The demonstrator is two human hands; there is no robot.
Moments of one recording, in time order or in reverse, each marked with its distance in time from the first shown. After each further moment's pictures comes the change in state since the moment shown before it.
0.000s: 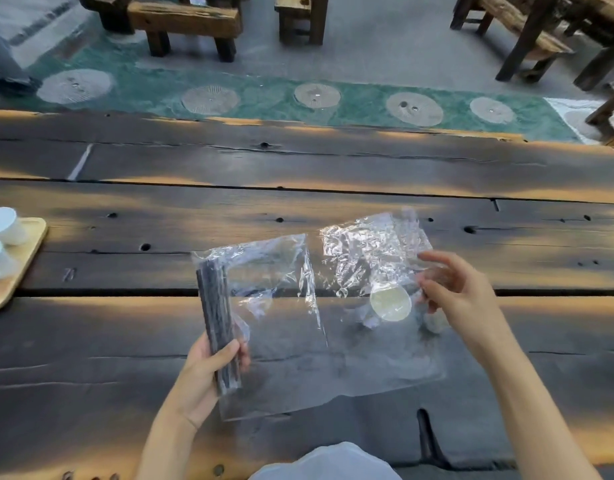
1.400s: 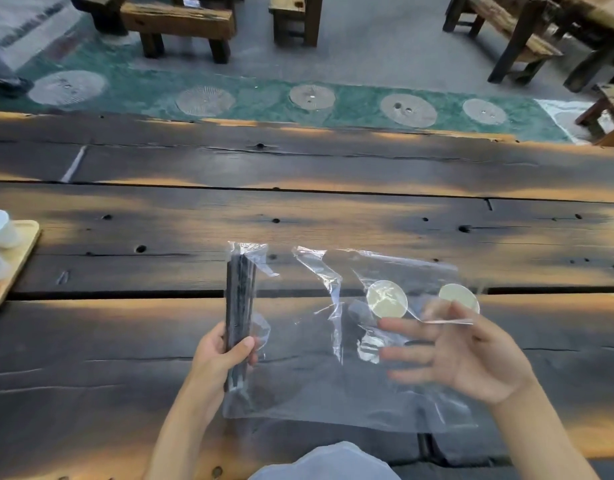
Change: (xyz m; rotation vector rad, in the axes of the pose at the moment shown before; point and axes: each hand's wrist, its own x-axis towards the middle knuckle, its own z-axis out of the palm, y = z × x) left_hand 0.001 0.000 0.023 0.311 0.042 0.094; right_hand -0.043 0.010 -0.017 1.056 -0.719 0.512
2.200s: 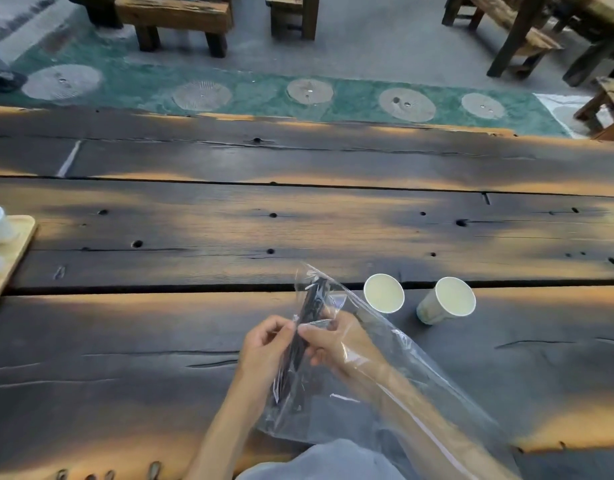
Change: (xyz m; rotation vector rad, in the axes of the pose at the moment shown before) left_hand -0.008 0.000 0.071 0.109 0.028 -0.017; right_hand 0.106 0.100 0.029 -0.567 0.440 -0.053
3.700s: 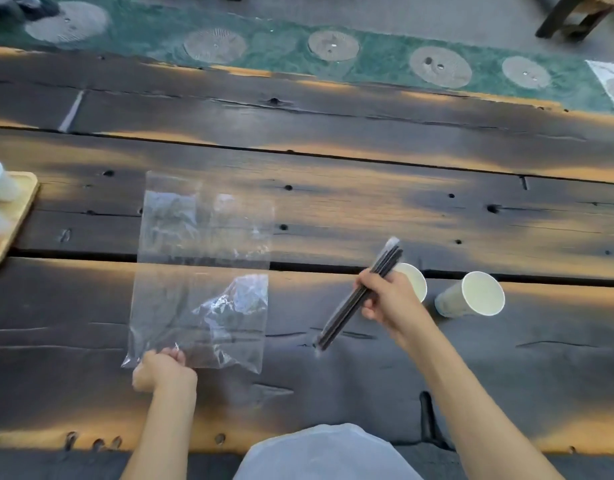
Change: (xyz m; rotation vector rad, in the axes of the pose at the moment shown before) left_hand 0.069 -0.106 -0.153 -0.786 1.324 -0.365; right_hand 0.059 -0.018 -0.055 0.016 0.246 0.031
